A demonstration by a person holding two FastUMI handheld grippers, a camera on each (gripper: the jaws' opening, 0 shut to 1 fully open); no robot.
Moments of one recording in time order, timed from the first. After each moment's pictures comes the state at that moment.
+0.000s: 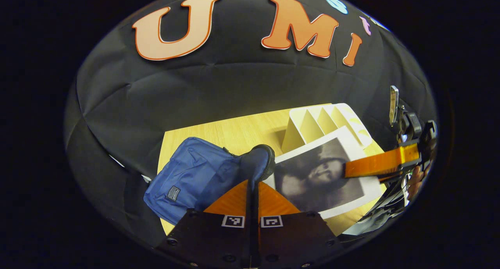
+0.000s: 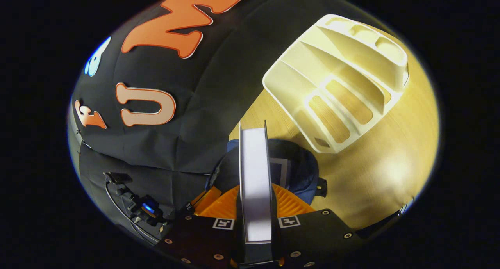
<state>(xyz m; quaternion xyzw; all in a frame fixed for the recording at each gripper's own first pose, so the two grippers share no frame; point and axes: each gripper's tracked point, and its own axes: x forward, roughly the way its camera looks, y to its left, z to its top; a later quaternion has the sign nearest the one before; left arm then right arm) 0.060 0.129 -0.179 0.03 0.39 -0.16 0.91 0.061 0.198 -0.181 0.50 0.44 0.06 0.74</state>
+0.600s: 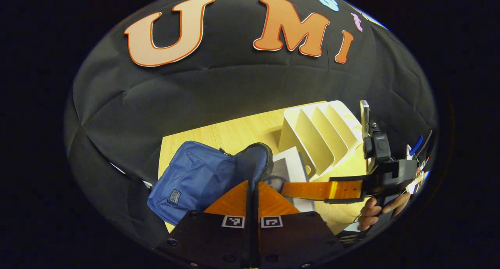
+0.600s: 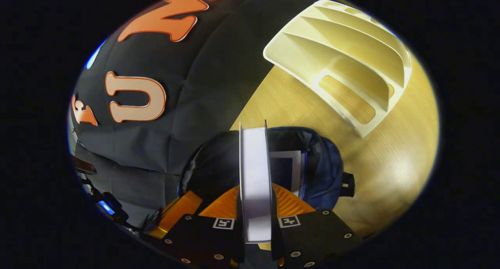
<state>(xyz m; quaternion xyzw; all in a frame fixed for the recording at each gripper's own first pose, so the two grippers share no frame) 0.055 0.130 -0.172 0.04 0.39 -0.18 0.90 0.089 0.279 -0.231 0.51 0.43 0.06 0.74</state>
